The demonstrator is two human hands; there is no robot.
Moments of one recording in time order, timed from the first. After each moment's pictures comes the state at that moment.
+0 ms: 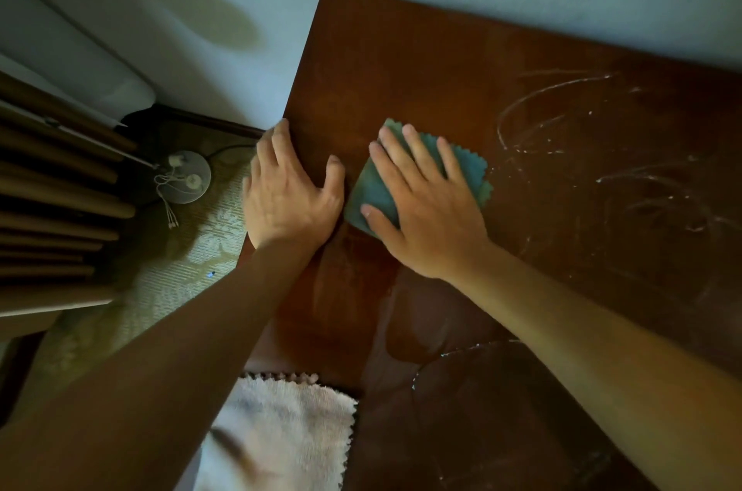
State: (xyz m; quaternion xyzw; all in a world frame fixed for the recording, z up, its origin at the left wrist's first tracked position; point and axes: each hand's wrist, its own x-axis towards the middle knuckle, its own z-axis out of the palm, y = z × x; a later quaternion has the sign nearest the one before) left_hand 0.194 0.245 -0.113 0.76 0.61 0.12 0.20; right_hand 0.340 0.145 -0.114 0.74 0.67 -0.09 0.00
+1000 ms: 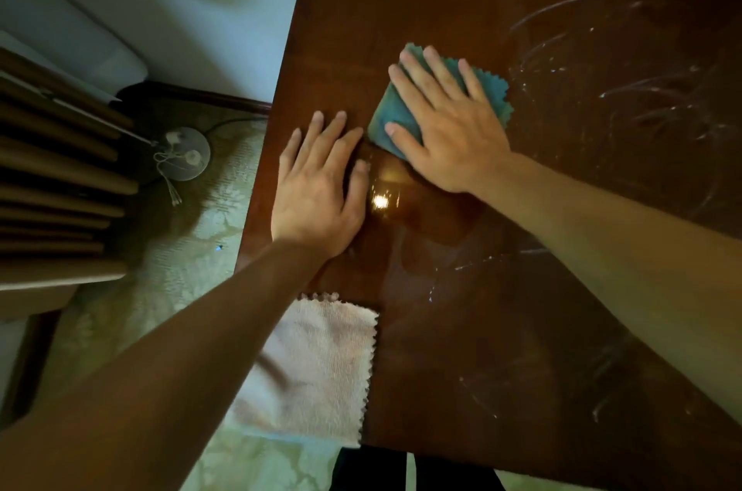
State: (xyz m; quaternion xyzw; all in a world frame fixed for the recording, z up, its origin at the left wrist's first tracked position) left_hand 0.148 0.181 -0.117 0.89 0.39 0.15 0.20; right_hand 0.351 0.141 -0.112 0.76 0.65 -0.07 0.02
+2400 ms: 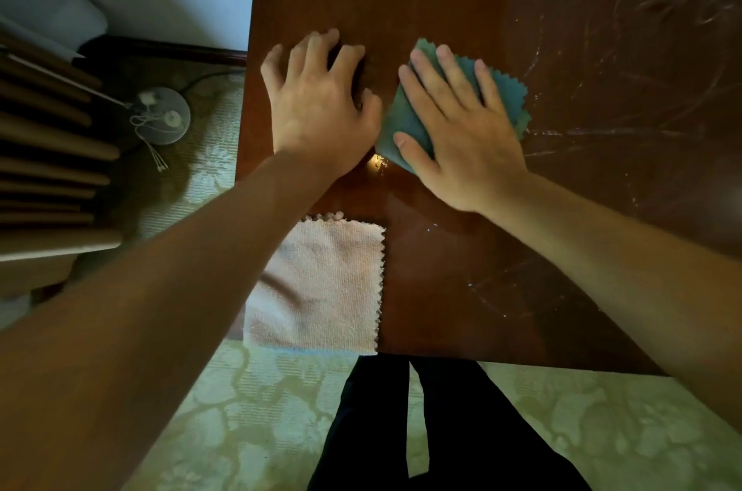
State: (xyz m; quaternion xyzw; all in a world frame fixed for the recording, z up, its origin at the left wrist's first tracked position) left_hand 0.151 0.174 -0.102 0.90 0.40 0.08 0.13; right_hand 0.288 0.042 -0.116 0.78 0.62 -0.06 0.01
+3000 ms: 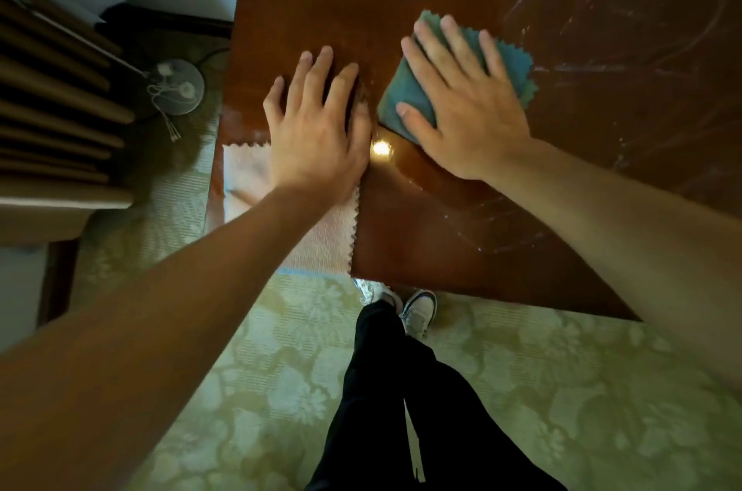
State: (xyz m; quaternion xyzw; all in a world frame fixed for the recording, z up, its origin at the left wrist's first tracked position) left_hand 0.104 0.081 -0.121 0.89 0.43 0.10 0.12; right_hand 0.282 -0.002 -0.113 0.78 0.62 -0.09 0.03
